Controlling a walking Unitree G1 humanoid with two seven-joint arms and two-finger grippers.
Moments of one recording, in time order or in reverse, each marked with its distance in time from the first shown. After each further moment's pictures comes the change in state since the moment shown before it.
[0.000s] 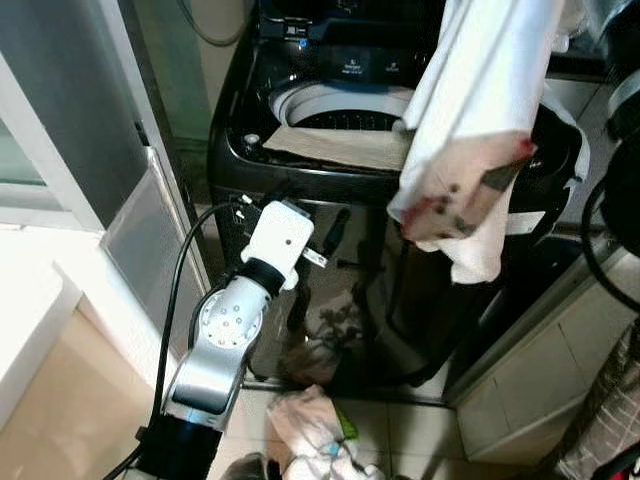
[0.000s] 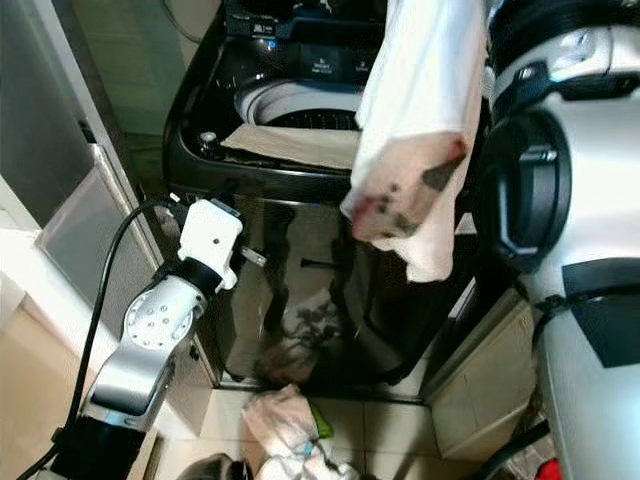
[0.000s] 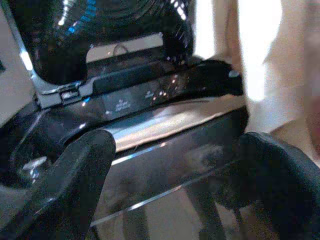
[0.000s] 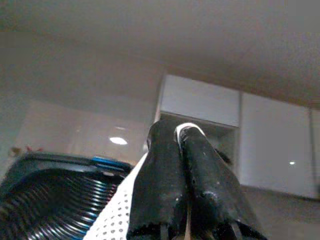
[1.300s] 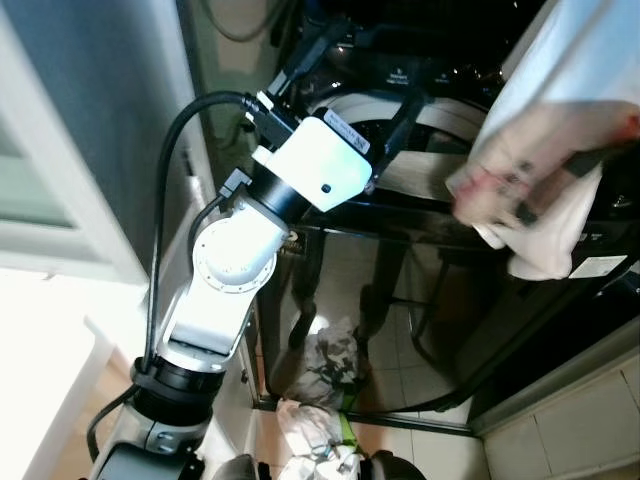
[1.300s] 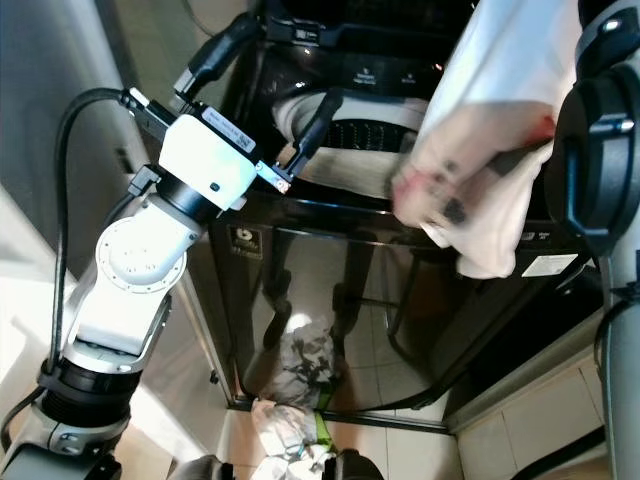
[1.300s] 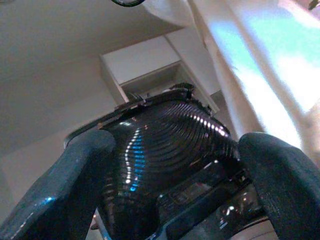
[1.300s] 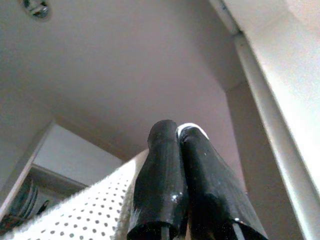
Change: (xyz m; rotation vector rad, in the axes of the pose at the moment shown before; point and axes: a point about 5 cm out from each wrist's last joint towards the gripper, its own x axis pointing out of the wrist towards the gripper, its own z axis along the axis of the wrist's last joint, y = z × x) left arm 0.026 0.008 0.124 0.327 -0.528 -0.042; right arm 0.007 -0.051 0.042 -0.526 -0.277 -0.450
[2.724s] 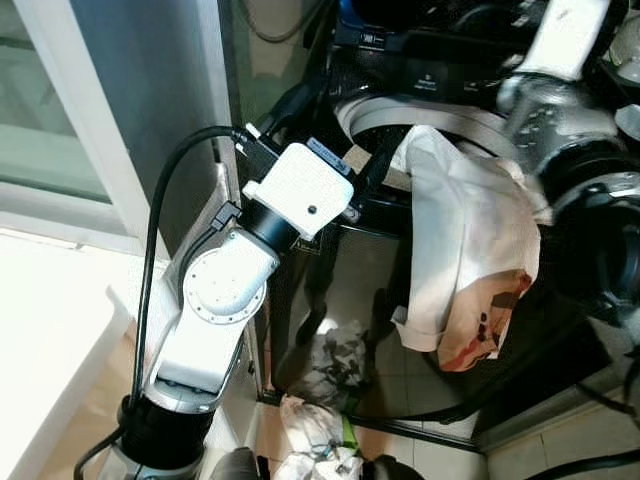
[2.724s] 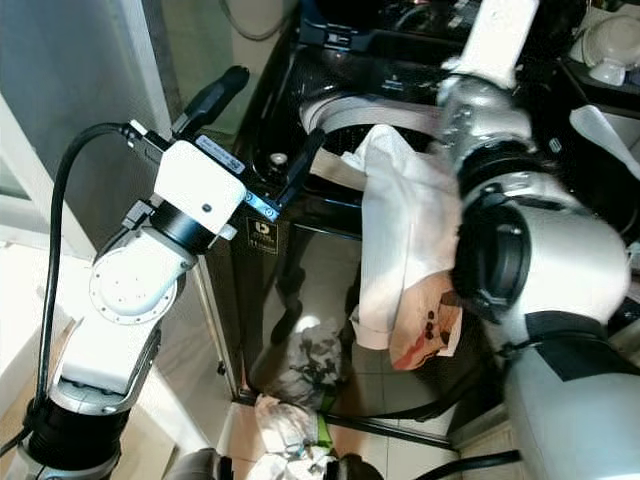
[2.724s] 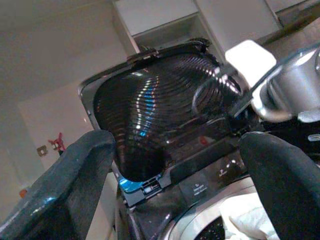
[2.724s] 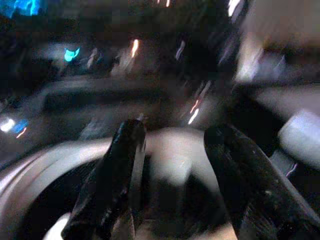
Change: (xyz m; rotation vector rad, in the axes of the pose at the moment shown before) left arm -0.026 -0.008 -0.007 -0.069 0.169 0.003; right arm -0.186 0.066 -0.138 0.350 1.088 0.459
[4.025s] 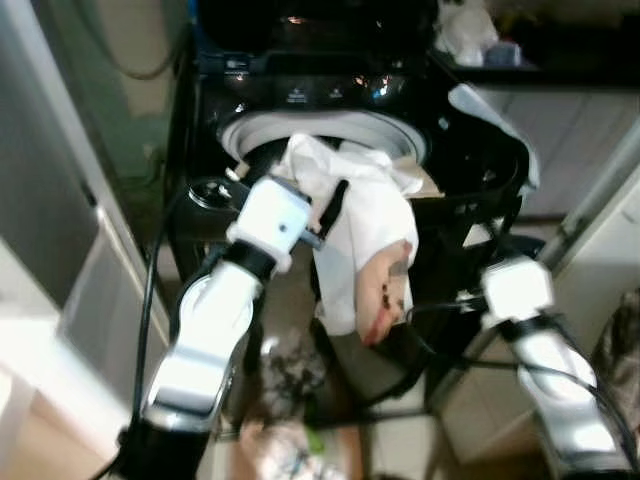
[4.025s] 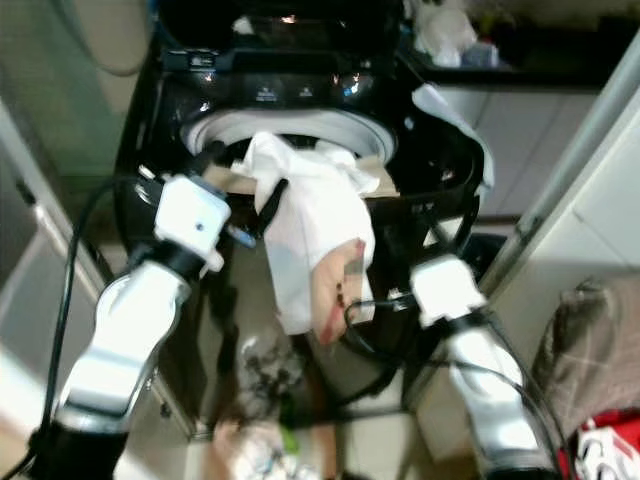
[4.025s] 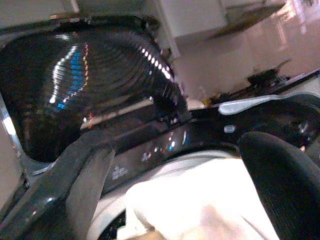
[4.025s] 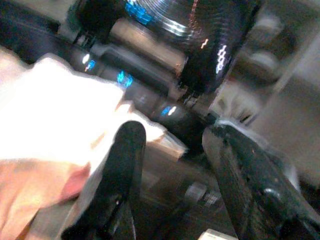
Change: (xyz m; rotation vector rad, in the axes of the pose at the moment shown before) left arm -0.033 -0.010 -0.055 -0.140 0.266 0.072; right arm -0.175 -0.040 -0.183 -0.317 -0.301 0.650
